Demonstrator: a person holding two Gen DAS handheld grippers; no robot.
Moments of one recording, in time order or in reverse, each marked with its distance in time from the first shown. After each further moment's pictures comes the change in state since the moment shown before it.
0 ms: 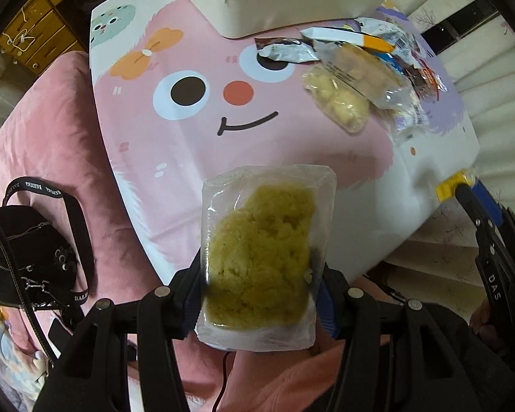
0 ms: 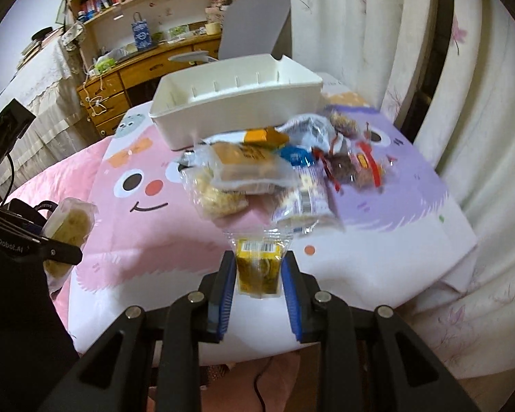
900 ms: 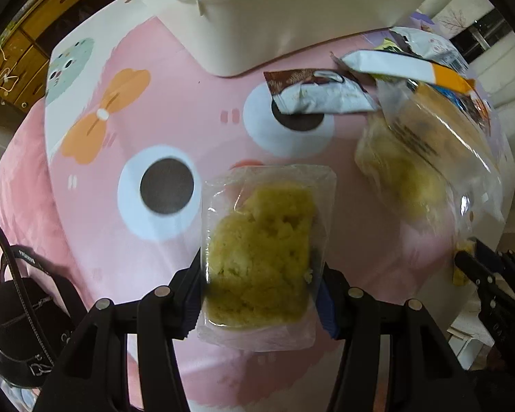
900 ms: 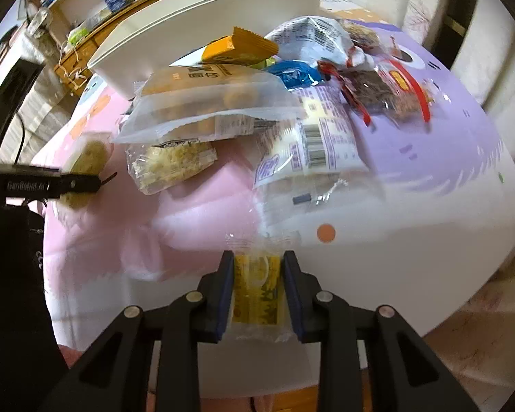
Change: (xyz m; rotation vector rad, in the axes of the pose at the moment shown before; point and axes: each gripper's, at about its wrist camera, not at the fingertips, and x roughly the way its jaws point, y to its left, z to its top) left arm 0.085 0.013 0.111 0.090 -0.079 0.059; right arm 0.115 -0.024 0.003 0.118 0.279 0.065
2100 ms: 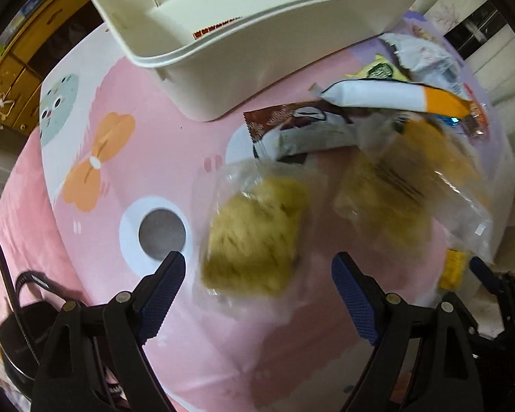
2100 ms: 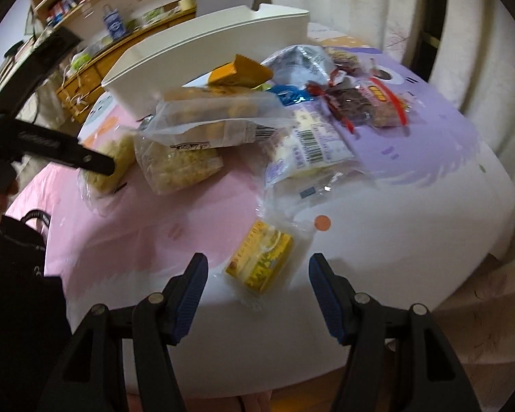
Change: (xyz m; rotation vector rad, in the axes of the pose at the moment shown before) left arm -0.014 -0.022 0.053 0.072 0.017 0.037; right arm -0.013 0.004 -0.022 0.002 -0.160 -0.027
